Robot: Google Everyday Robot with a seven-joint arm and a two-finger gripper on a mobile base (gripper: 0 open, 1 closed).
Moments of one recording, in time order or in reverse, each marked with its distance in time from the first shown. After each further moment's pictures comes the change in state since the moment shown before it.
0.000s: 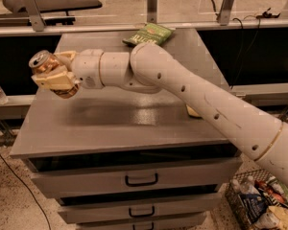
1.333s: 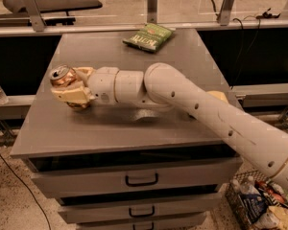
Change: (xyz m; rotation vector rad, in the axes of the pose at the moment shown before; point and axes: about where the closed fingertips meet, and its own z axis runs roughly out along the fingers) arm 0.049 0.007 -0.031 0.043 0.018 0.067
